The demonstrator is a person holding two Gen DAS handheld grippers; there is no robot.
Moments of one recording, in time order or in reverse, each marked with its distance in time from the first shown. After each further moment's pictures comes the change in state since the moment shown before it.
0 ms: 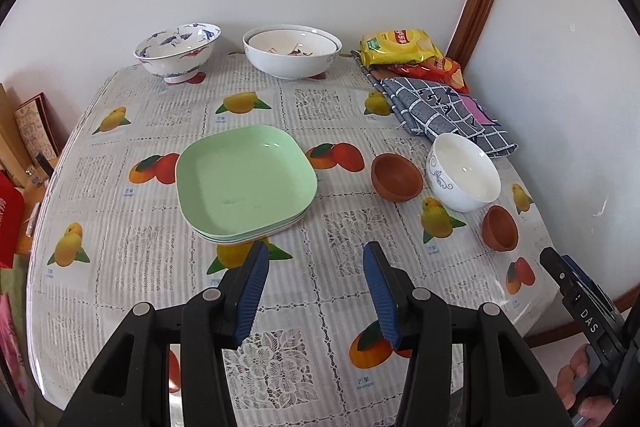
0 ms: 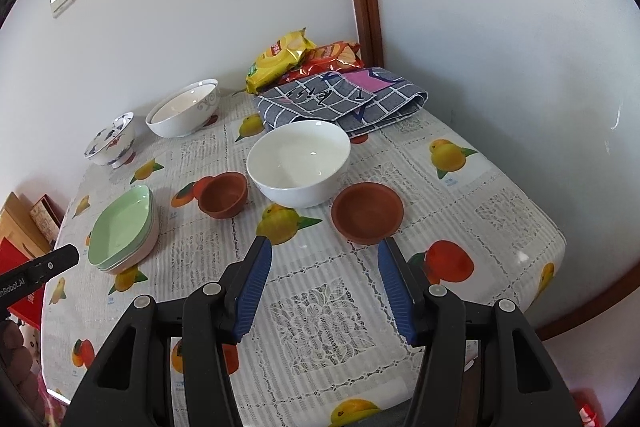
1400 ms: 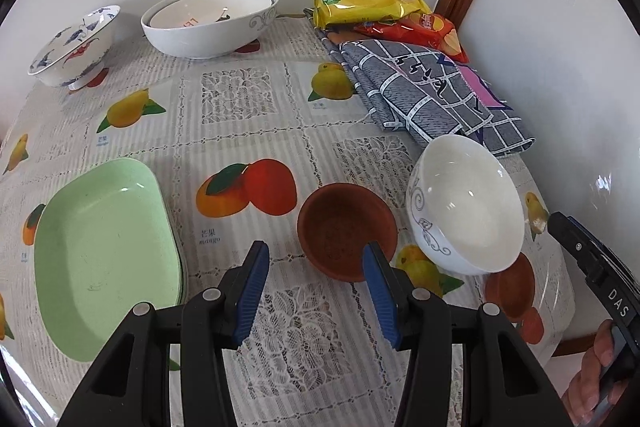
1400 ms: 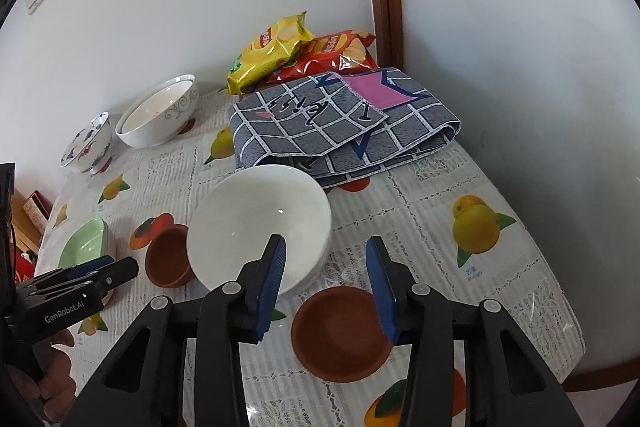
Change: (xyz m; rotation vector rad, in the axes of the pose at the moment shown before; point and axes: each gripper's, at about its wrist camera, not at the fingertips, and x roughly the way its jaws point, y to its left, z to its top) left arm 0.139 -0.075 0.065 0.047 0.138 -0.053; right arm 0.105 -0.027 0.084 -0.065 0.083 0.042
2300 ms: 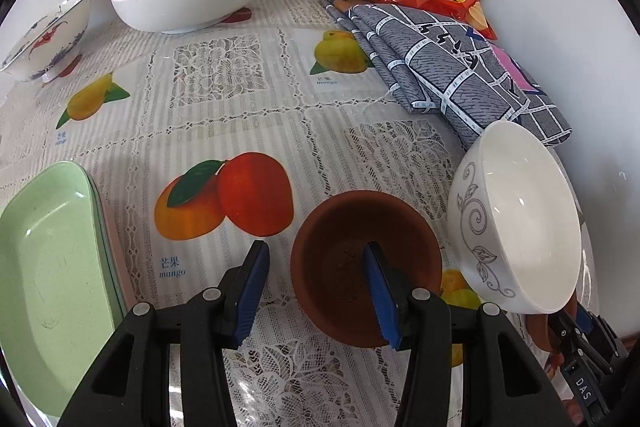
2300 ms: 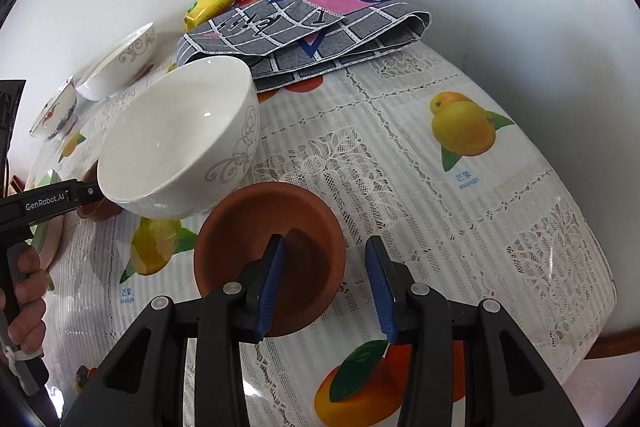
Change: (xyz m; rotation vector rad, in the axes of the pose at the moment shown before) left arm 0.064 -0.003 0.012 0.008 0.047 0.023; right arm 0.044 -0.034 -0.060 0.041 0.124 -0.048
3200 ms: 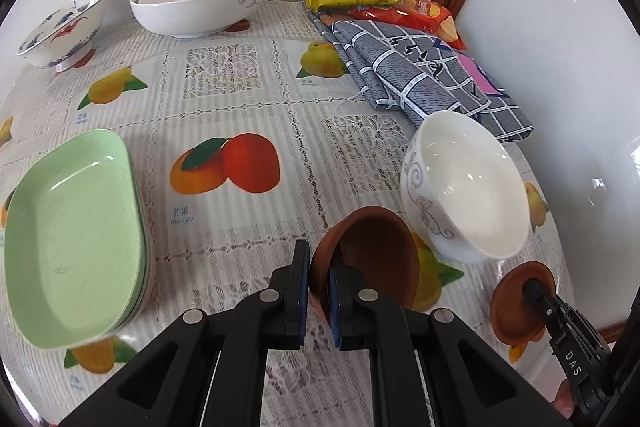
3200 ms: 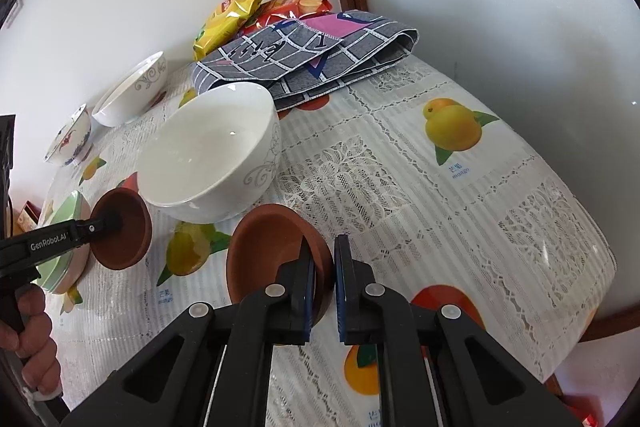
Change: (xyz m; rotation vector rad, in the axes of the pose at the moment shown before) left arm -0.050 0.000 -0.031 -0.024 -0.042 -0.071; right arm -0.033 0.005 -0.014 0.076 -0.071 0.032
